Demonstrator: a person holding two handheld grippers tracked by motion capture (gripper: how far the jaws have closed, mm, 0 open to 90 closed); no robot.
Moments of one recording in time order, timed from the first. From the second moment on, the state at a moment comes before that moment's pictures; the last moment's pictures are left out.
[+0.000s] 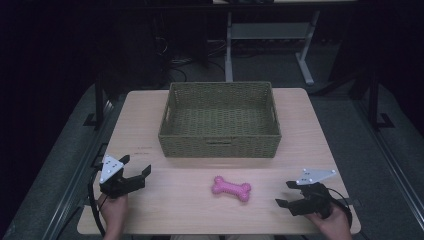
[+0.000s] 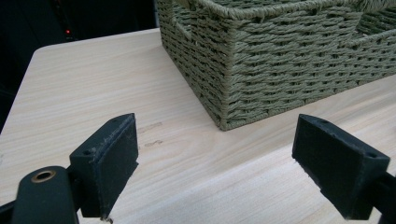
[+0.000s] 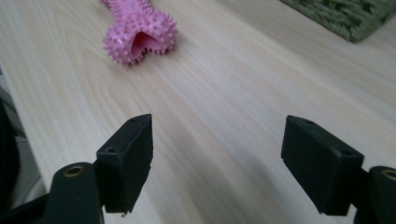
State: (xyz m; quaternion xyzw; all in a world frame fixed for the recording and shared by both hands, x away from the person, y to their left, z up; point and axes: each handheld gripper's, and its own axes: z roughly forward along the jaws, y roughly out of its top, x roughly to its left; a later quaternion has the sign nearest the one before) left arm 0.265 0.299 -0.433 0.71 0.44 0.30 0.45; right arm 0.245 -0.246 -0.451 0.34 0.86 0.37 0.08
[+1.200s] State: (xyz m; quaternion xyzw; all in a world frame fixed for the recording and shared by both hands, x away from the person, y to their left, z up) left arm 0.270 0.301 -0.436 0.71 0.44 0.30 0.45; right arm 0.296 -0.190 -0.422 0.27 0.91 0.31 0.01
